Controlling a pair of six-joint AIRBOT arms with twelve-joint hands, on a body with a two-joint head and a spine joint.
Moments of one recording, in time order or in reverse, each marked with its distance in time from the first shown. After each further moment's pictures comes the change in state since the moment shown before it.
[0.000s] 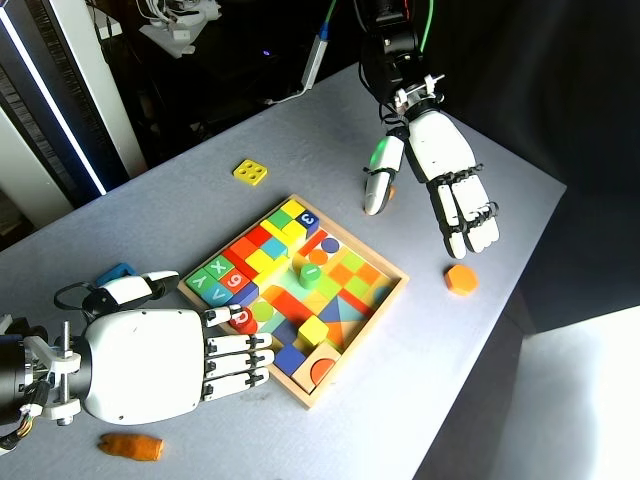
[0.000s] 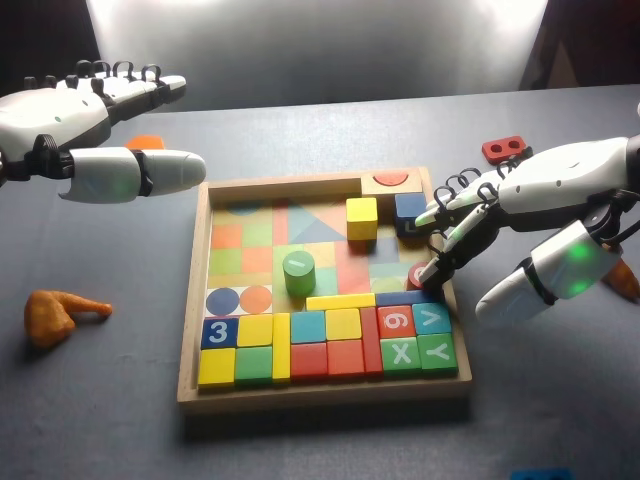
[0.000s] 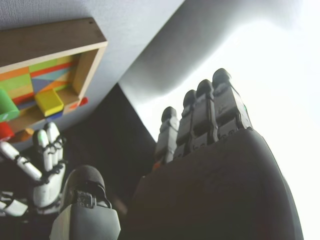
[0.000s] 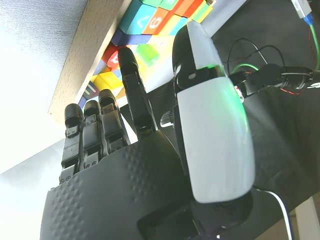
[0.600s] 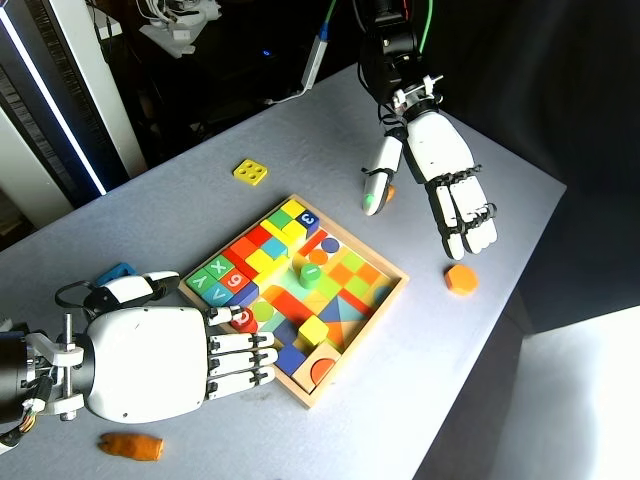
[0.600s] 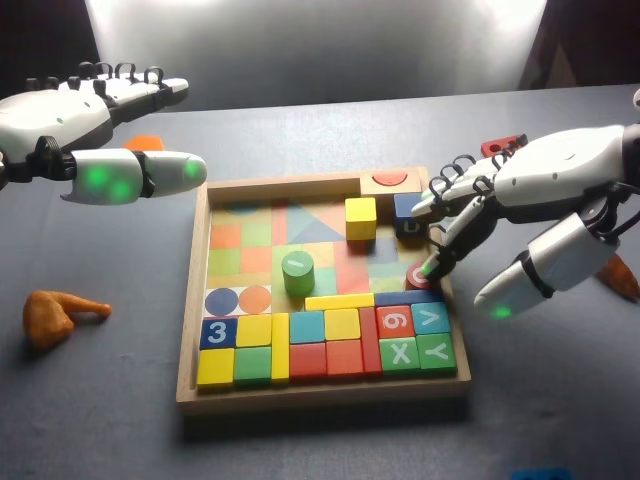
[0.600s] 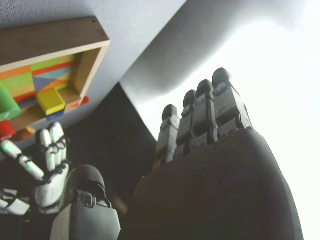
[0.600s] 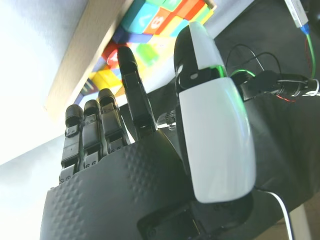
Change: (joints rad) left arm 0.000 0.000 -0.005 -0.001 0.000 0.000; right arm 0.039 -0.002 0.000 0.003 -0.003 -0.065
